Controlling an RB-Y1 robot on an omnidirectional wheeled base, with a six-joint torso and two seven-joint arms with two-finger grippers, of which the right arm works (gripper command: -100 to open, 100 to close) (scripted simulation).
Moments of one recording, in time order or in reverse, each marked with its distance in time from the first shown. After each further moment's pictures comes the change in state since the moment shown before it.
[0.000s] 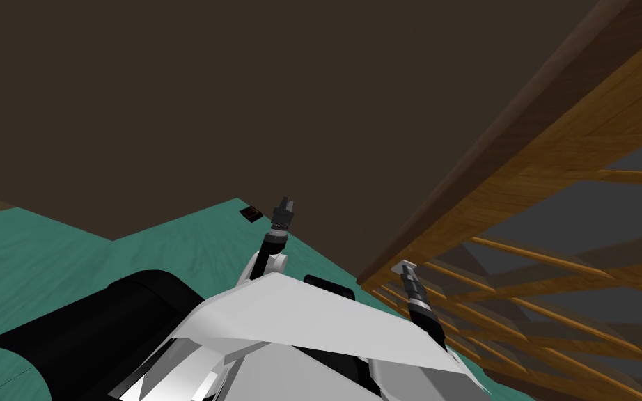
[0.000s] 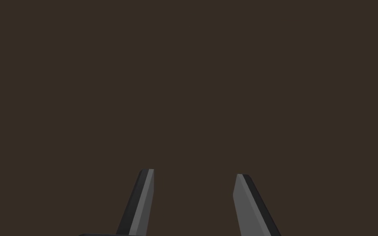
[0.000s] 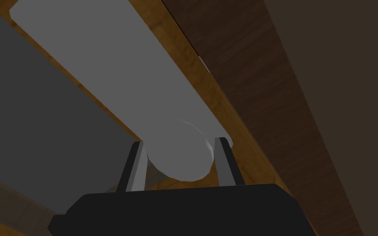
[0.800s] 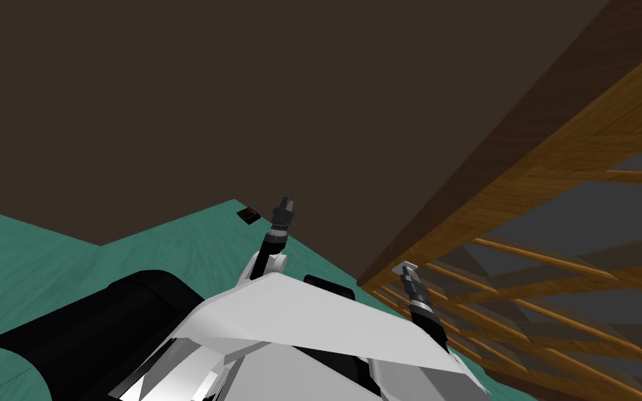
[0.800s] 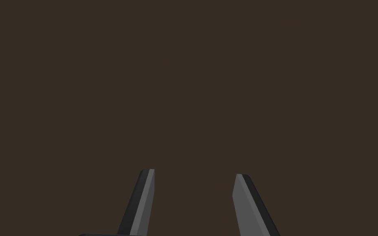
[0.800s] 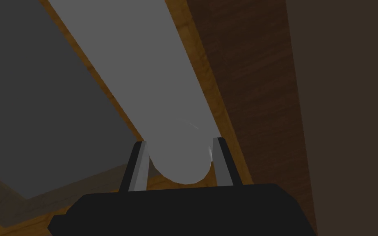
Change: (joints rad) arm 0.007 -0.002 -0.015 0.001 0.025 -0.005 0.196
